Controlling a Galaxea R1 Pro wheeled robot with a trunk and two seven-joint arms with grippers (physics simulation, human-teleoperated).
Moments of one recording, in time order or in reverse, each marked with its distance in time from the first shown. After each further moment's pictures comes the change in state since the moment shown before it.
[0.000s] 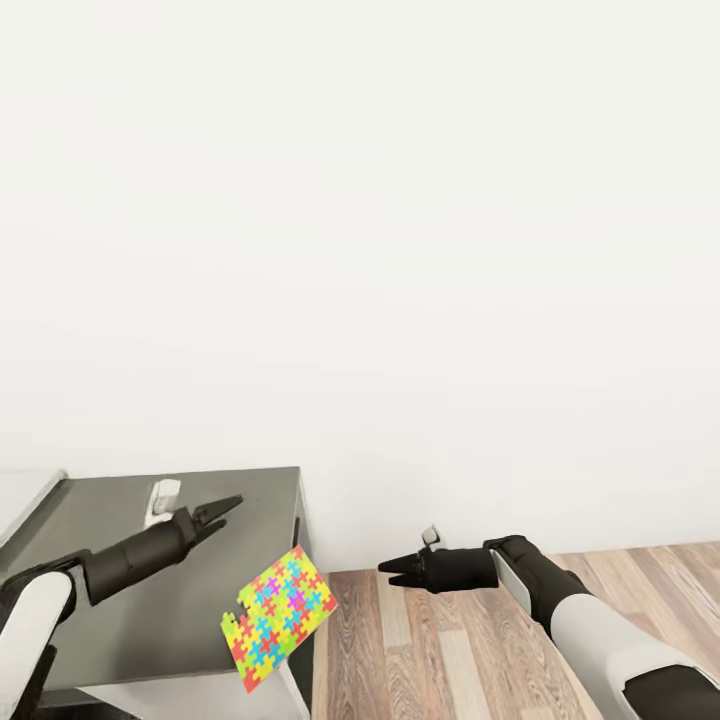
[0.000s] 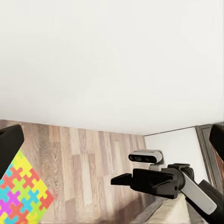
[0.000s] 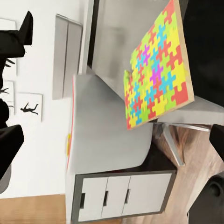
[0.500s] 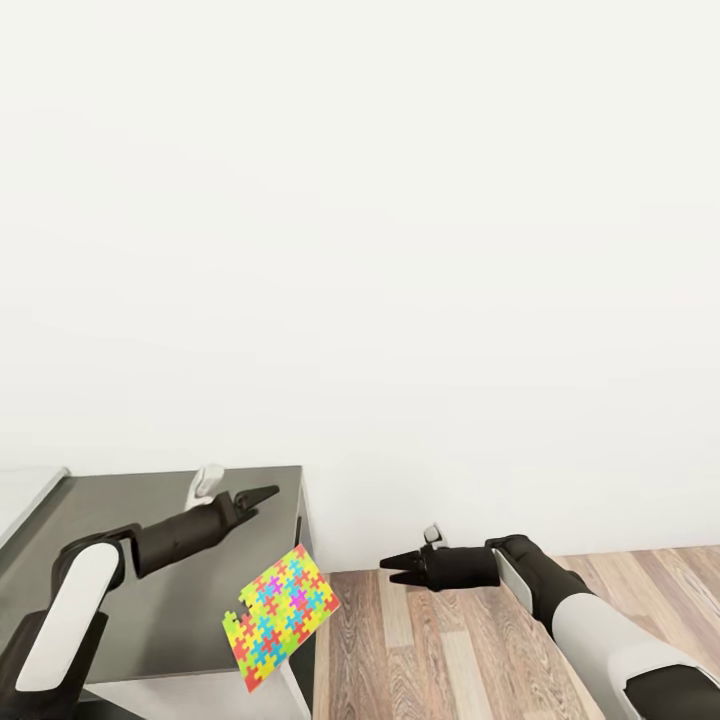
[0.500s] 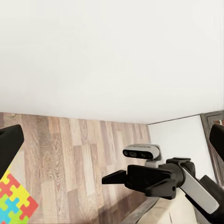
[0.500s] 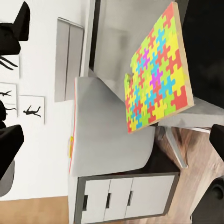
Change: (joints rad) left arm -0.085 -0.055 -0.127 -0.003 0.051 0.009 0.178; right arm -0.001 -0.004 -0.014 0.000 -0.004 0.014 0.005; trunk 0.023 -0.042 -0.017
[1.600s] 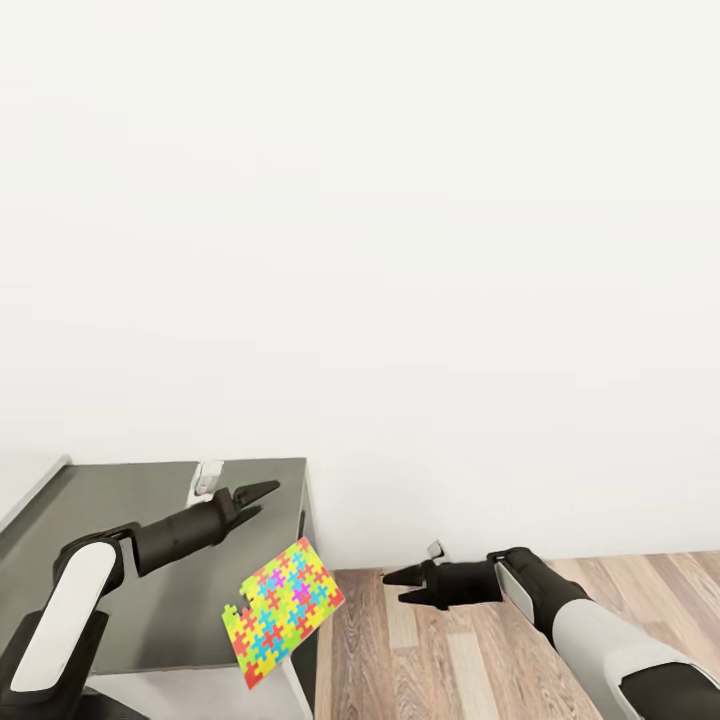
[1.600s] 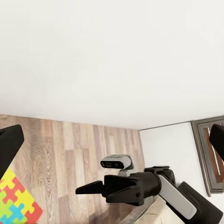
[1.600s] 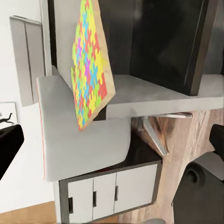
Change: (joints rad) left arm -0.001 -0.004 0.004 -0.003 0.089 0.000 0.037; right arm -0.002 0.006 -0.005 0.090 -0.004 0.003 -0.117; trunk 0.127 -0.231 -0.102
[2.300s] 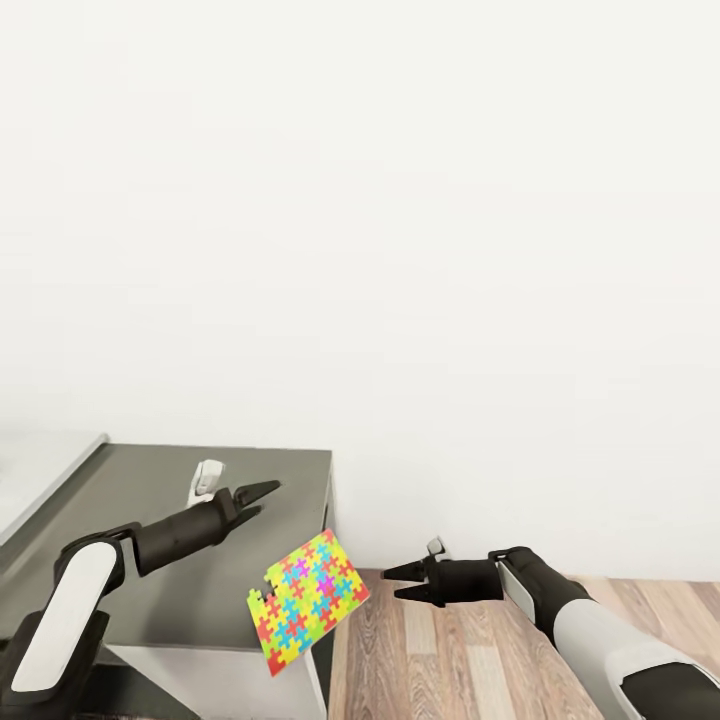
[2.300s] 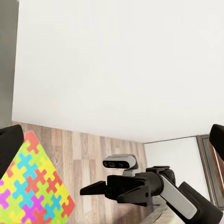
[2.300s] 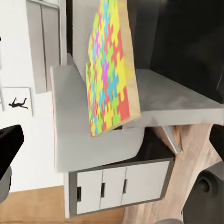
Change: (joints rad) left arm 0.000 -0.002 -0.001 0.000 -0.001 -0.002 0.001; right arm 0.000 -0.003 -0.001 -0.004 -0.001 0.001 0.089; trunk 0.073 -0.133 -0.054
